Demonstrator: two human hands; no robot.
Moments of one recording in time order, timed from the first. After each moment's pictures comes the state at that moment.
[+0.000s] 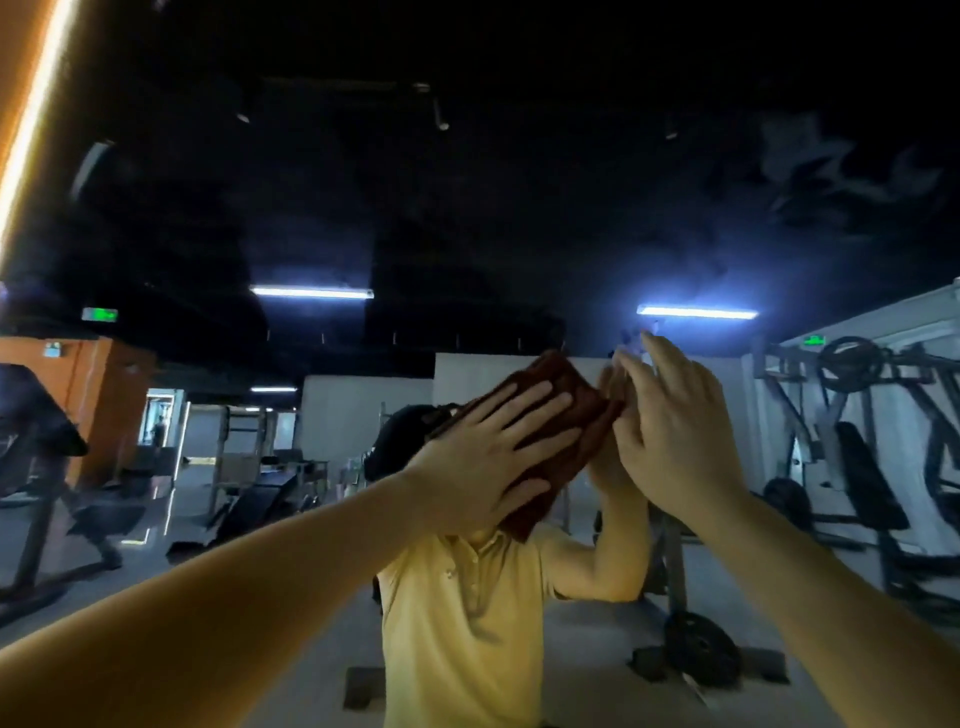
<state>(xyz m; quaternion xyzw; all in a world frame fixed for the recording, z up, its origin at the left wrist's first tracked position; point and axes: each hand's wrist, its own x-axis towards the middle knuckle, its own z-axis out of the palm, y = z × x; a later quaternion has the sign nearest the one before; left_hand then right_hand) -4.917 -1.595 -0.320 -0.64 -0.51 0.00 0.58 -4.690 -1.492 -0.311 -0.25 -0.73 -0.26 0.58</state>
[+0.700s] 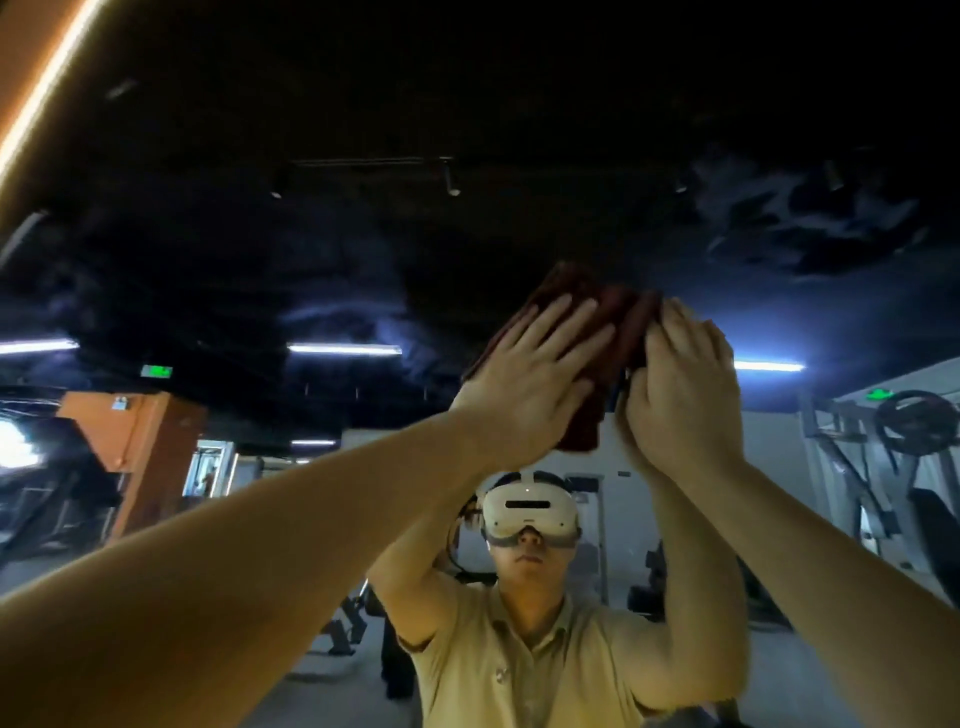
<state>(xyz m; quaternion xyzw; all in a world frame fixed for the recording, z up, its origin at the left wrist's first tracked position) -4.792 -1.492 -0.192 -0.57 -0.52 -0.16 0.62 -4.634 -1.385 -0.212 -0.19 -0.66 -0.28 0.67</state>
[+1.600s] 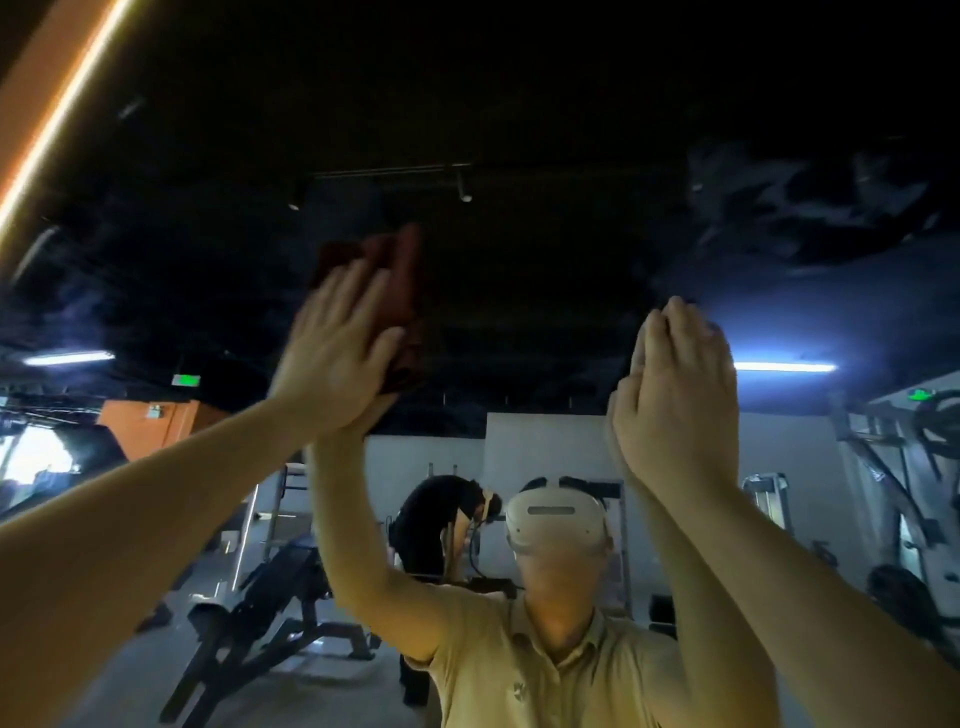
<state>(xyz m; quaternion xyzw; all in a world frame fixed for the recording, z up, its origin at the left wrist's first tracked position) -4.898 -1.587 -0.184 -0.40 -0.62 -0.32 0.60 -4.640 -1.374 -0.225 -0.23 -0.62 -0.25 0.70</state>
